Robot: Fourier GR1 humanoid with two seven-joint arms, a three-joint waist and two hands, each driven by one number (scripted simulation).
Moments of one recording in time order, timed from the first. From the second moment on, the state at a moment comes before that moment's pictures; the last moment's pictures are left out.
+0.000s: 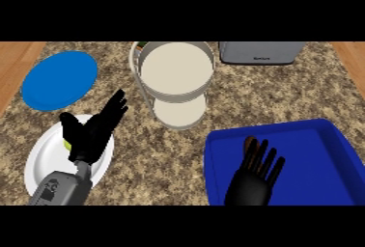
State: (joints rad) left arm -0.19 0.25 -0.22 -1.46 0.28 0.09 0.18; right arm 0.04 -0.02 0.65 -1.46 1.90 -0.04 1.25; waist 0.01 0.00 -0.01
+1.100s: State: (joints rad) left arm -0.20 0.23 -0.20 -1.45 0.26 0.08 0.19; right arm 0.01 0.00 0.55 -1.42 1.93 -0.12 1.23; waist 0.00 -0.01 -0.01
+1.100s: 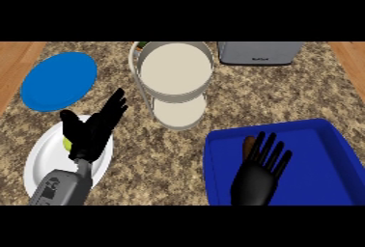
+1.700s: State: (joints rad) left arm -0.16 0.22 -0.20 -1.49 0.23 0.08 0.19; right arm -0.03 0.00 0.41 -1.35 1.89 -0.24 1.18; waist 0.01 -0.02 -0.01
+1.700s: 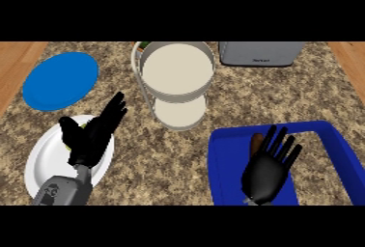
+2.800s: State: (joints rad) left arm -0.20 0.20 -0.15 -1.44 0.22 0.03 0.21; right arm -0.10 0.00 0.43 -1.24 1.79 -0.42 1.04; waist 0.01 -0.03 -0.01
